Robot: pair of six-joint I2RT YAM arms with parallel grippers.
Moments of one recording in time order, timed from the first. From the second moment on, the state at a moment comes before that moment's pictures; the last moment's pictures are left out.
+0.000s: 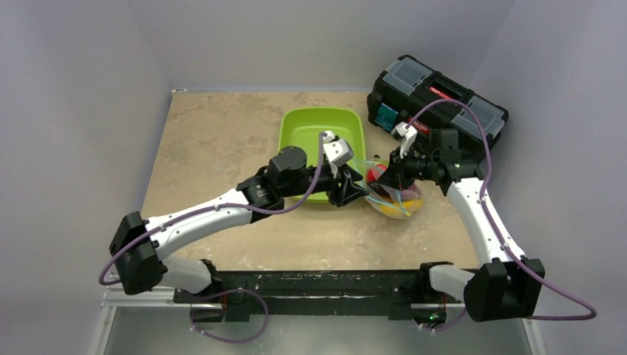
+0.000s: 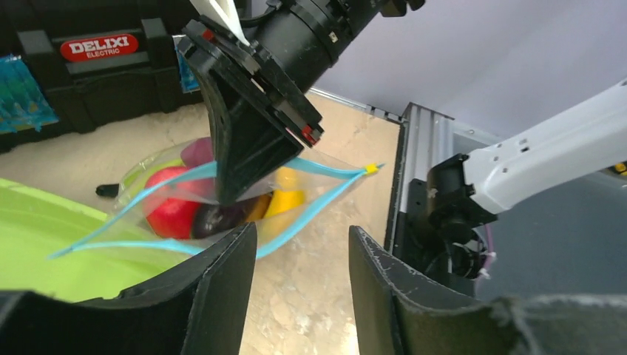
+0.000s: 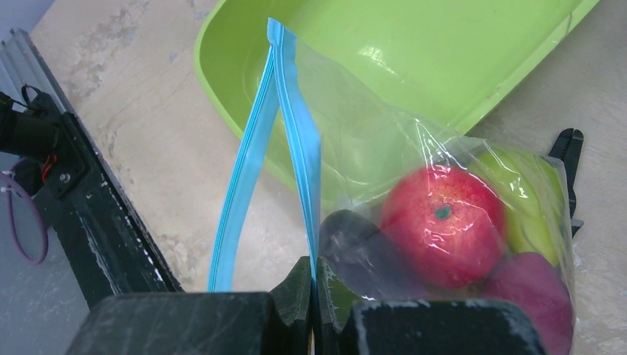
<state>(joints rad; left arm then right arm) -0.97 1.32 1.04 0.18 0.34 -0.21 0.08 1.17 1.00 -0.70 -0.76 -0.27</state>
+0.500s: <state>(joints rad) -1.01 1.63 1.23 0.12 0.33 0.08 0.08 1.13 0.99 -0.69 -0.71 -0.31</state>
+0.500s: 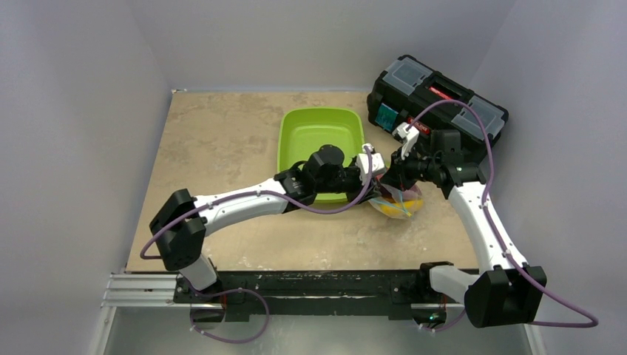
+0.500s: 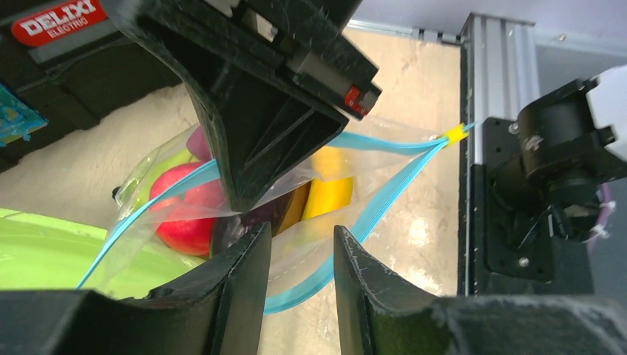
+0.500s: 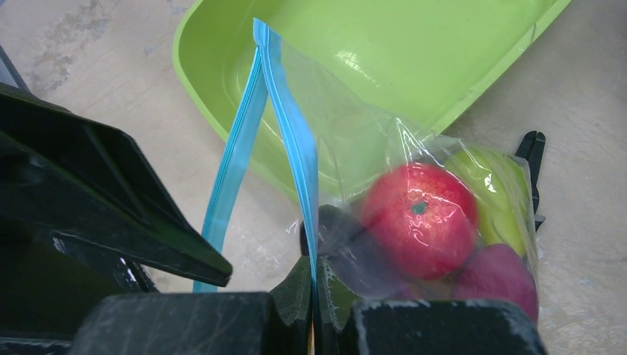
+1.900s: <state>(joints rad) -1.02 1.80 1.26 0.22 0.14 0.31 0.08 1.14 1.02 -0.72 -0.75 -0.37</state>
